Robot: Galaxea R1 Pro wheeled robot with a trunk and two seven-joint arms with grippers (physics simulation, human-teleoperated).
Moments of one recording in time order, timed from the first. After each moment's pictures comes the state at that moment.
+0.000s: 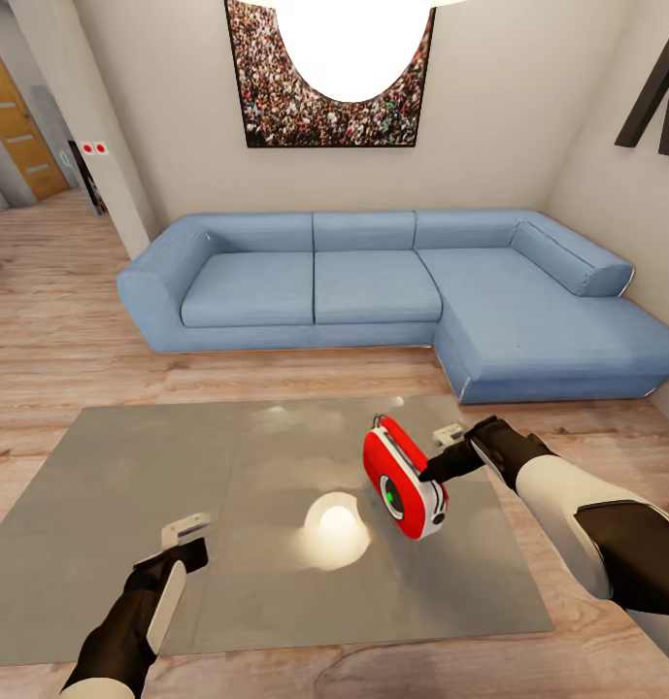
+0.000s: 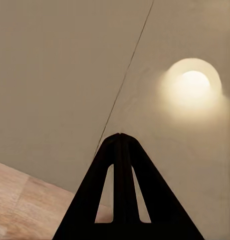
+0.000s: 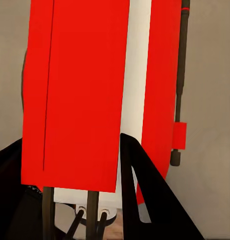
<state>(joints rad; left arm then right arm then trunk) -0.44 -0.04 0.23 -0.95 0.14 0.51 0.25 -1.18 -0.10 0.20 -0.15 0.30 0.56 0.64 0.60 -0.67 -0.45</state>
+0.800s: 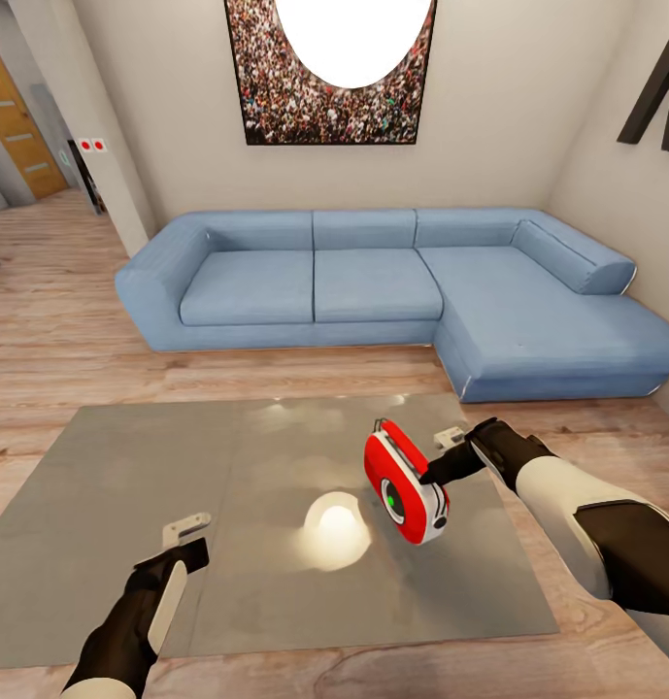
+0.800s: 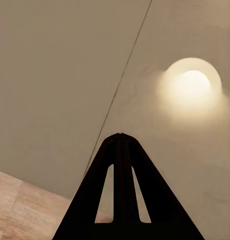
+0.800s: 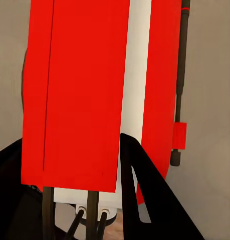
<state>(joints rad) -0.44 -0.05 0.23 -0.95 0.14 0.51 0.25 -1.18 -0.10 0.20 -0.14 0.30 0.58 0.65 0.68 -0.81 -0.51</state>
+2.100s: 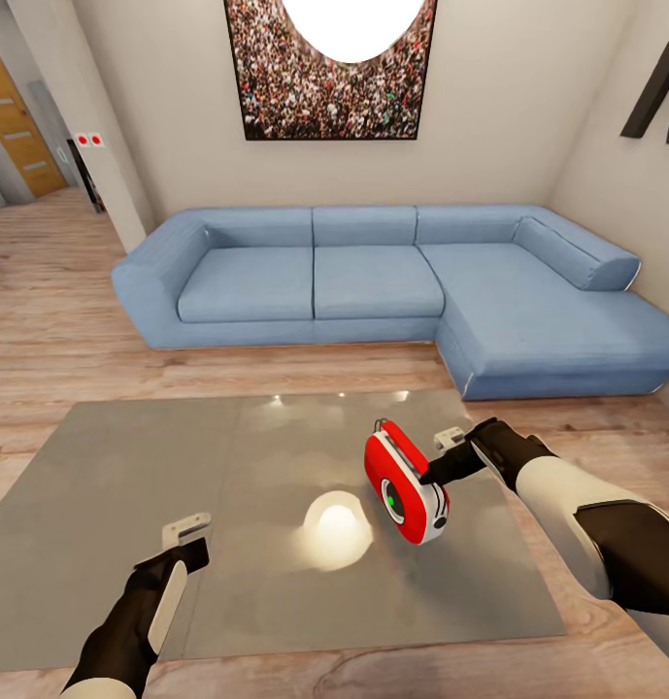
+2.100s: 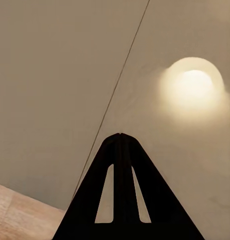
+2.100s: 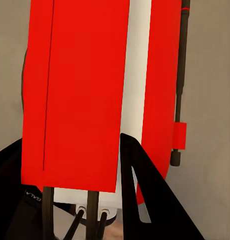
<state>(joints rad) -0.44 -0.05 0.23 -0.95 0.14 0.51 0.25 -1.18 -0.10 0.20 -0.14 0.30 0.58 0.65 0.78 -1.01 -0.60</state>
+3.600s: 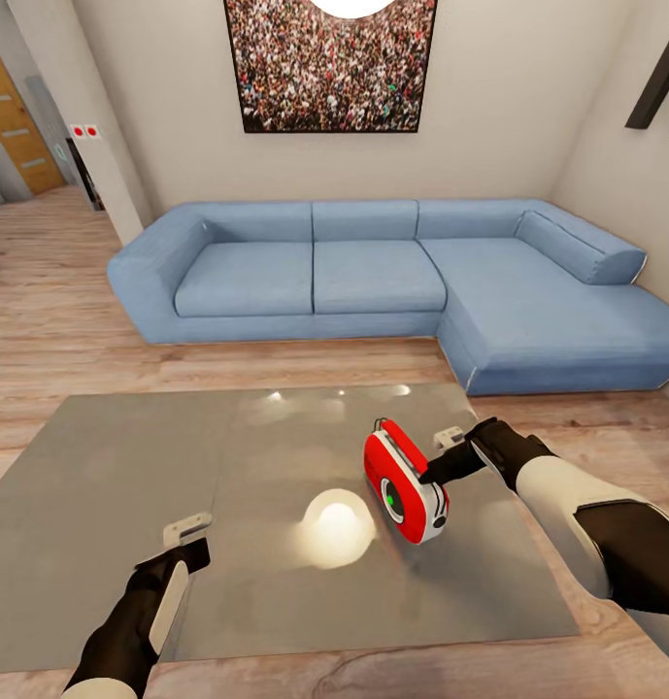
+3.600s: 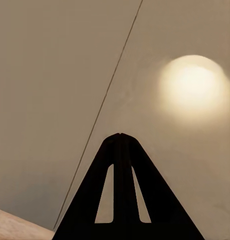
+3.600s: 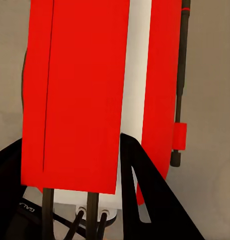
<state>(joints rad) -0.44 -0.05 0.22 -0.95 0.14 0.51 0.25 -1.18 -0.10 0.20 -0.14 0.30 0.58 0.65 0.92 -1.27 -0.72</state>
